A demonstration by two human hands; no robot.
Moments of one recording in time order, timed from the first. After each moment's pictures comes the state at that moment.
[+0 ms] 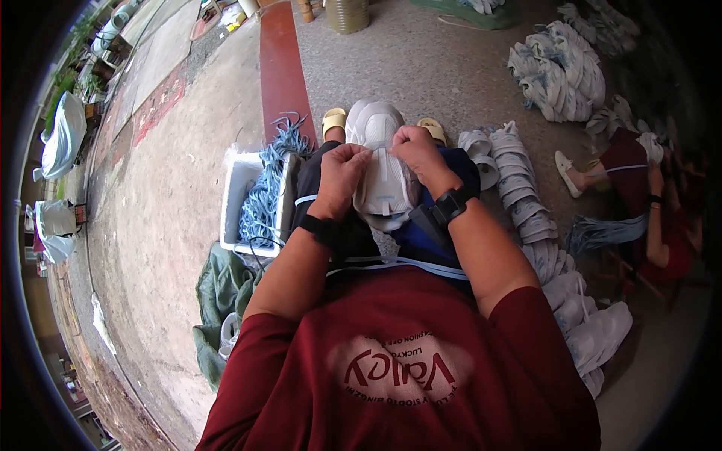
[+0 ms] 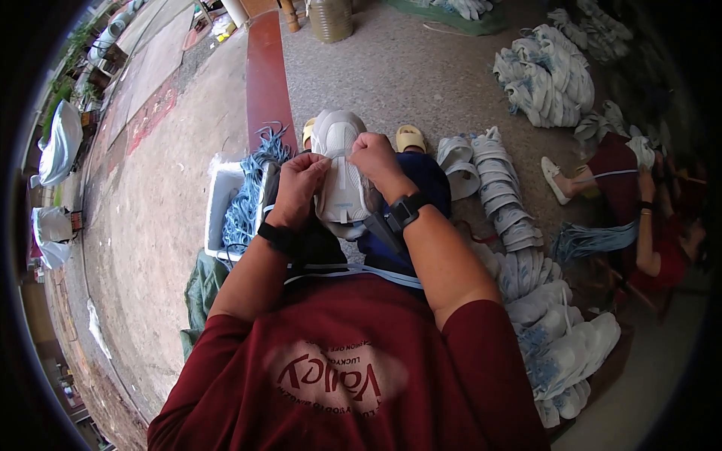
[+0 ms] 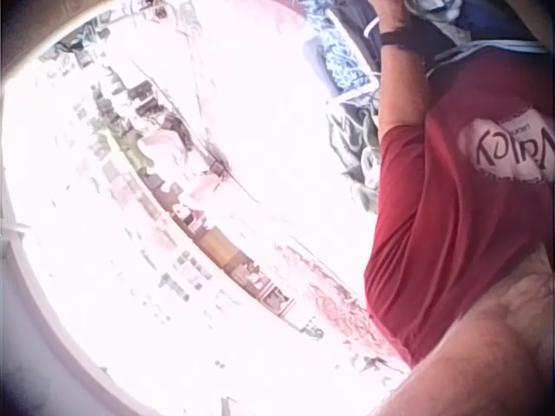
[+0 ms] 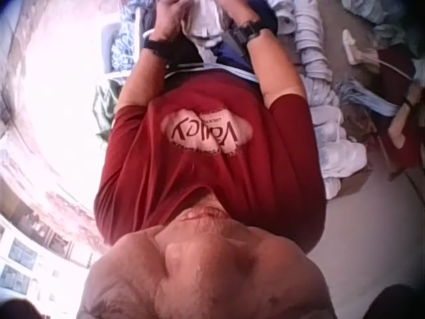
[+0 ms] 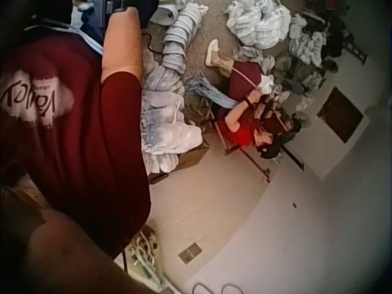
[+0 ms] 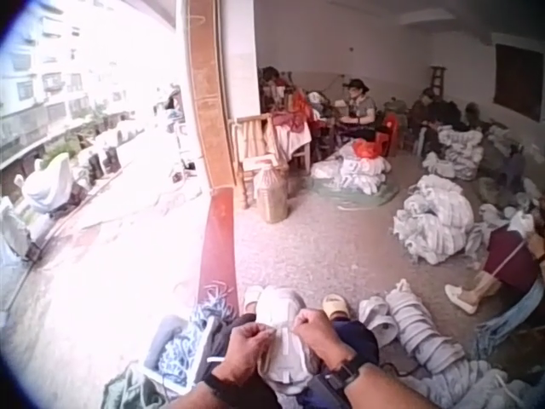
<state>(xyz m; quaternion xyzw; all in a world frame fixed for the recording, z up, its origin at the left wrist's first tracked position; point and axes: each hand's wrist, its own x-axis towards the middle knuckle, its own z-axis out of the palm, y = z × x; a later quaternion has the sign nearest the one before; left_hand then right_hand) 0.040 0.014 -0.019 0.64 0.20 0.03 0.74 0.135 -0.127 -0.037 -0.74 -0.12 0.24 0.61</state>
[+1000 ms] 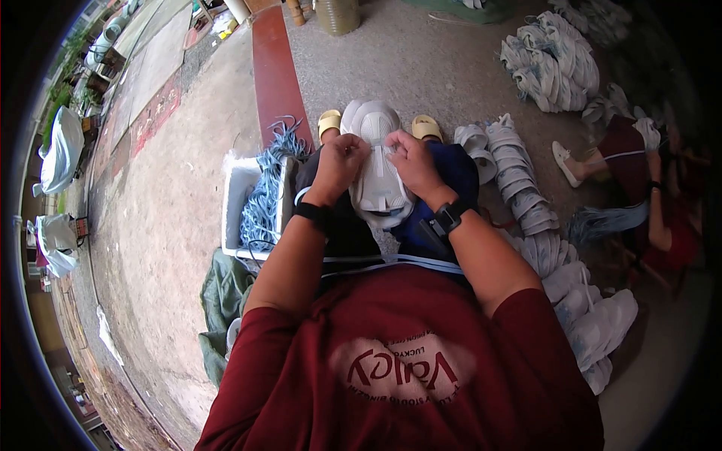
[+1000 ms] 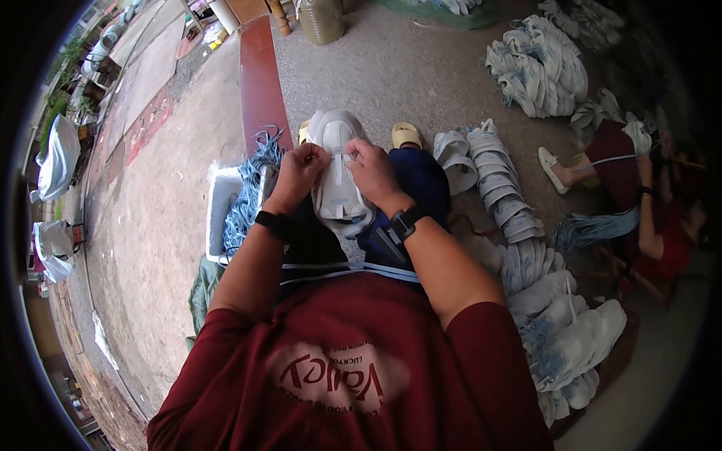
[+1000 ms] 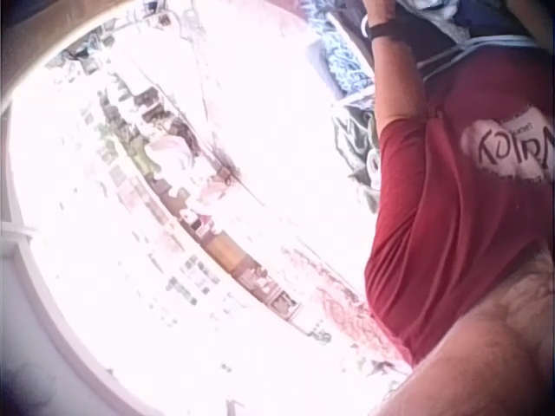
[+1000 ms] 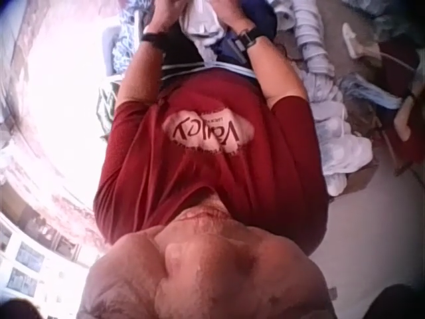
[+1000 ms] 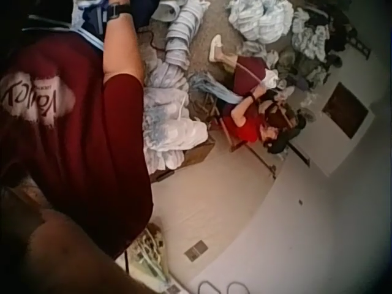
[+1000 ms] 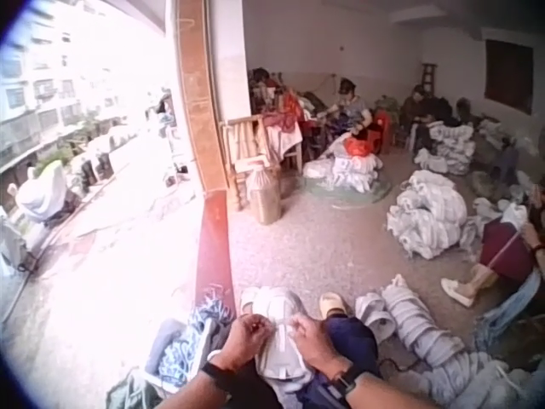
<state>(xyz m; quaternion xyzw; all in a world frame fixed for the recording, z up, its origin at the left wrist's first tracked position) 0.058 0.028 -0.029 0.81 0.10 0.04 0.58 0.104 -0.138 -0.035 -0.81 -0.20 0.11 0.55</state>
